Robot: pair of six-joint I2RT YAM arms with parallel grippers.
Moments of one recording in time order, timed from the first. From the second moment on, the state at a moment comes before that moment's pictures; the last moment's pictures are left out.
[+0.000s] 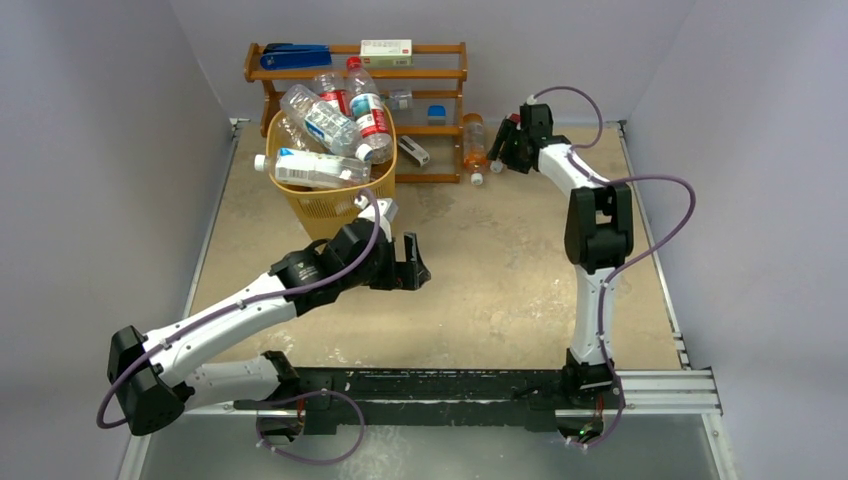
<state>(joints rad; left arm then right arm) -0.90 1.09 0.94 -0.53 -0.09 -0.76 0.15 2.22 1.81 -0.36 -0.05 0.49</state>
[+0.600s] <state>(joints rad) -0.90 1.17 0.95 -0.51 -0.09 -0.75 0.13 2.28 1.83 -0.34 -0.05 0.57</state>
